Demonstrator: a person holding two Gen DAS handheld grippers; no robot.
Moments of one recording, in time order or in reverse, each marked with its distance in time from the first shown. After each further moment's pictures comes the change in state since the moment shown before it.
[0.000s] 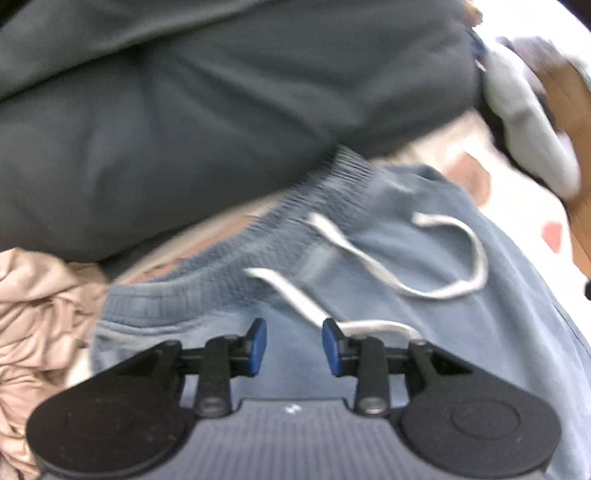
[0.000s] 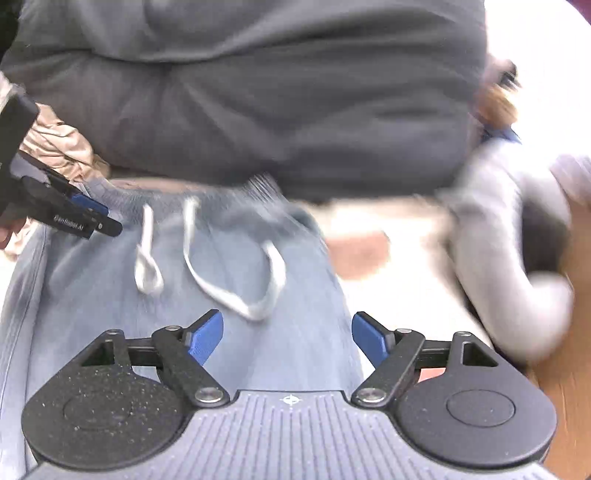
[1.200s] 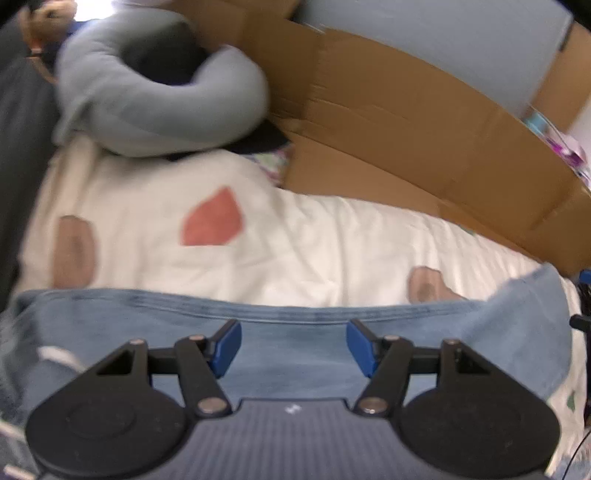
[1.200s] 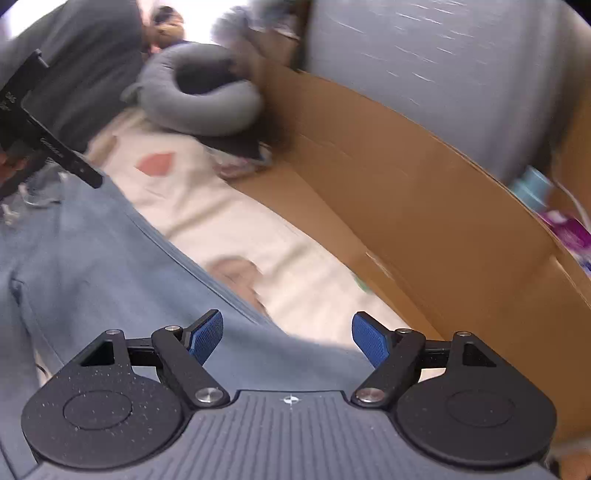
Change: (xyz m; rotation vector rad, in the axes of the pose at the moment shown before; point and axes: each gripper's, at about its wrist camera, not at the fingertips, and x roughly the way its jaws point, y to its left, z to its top) left arm 0.006 -0.288 0.032 0.639 0.120 -0.507; right arm -0.213 -0.084 -0.316 0.588 0.042 -0.455
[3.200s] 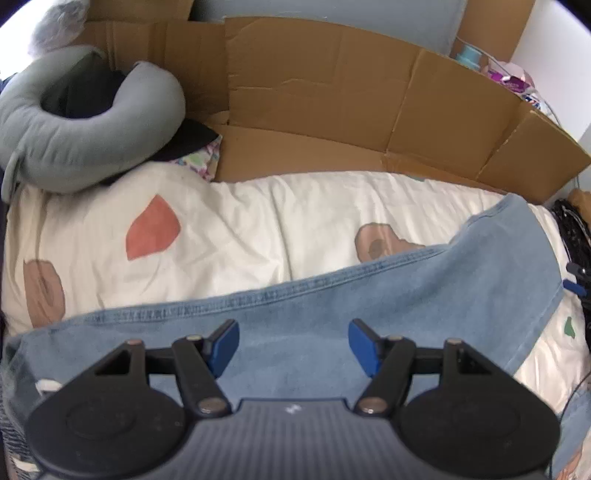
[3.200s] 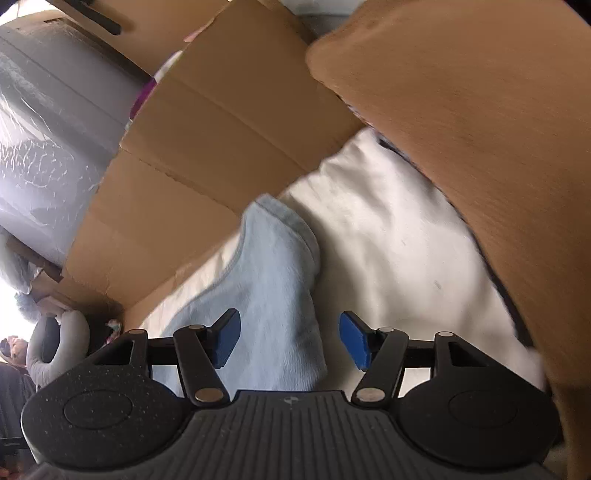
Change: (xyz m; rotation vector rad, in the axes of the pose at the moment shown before) left arm -0.017 -0.038 -0.011 0.214 0.052 -0.032; right arm -0.036 -0.118 -0.261 1.285 -0.231 -0.074
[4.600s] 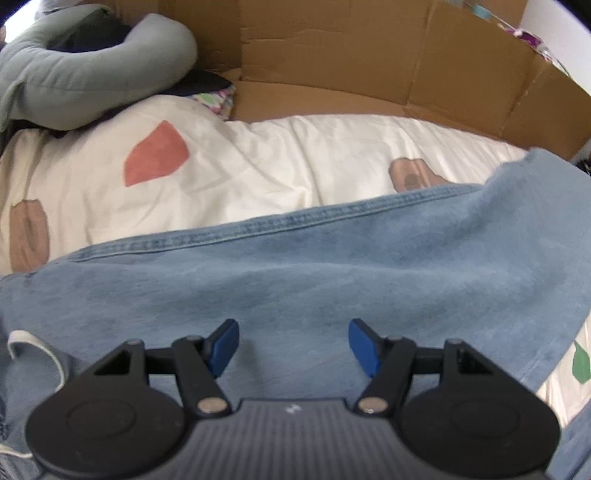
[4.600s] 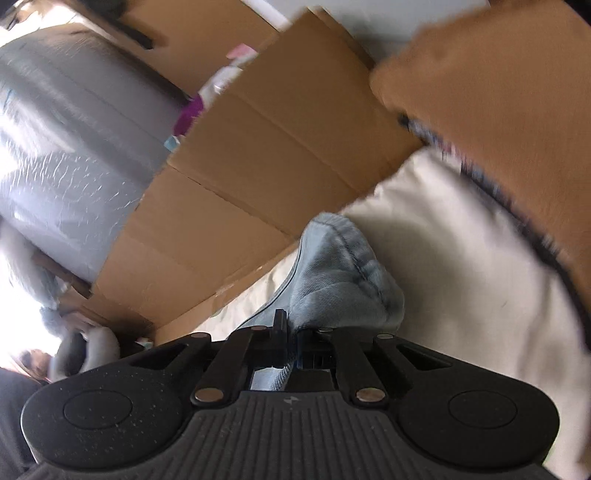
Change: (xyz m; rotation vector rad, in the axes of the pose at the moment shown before) left arm 0.053 0.007 -0.065 0.007 0.010 0.095; right arm -0.007 0.049 -0.002 -0.056 -0.095 0.071
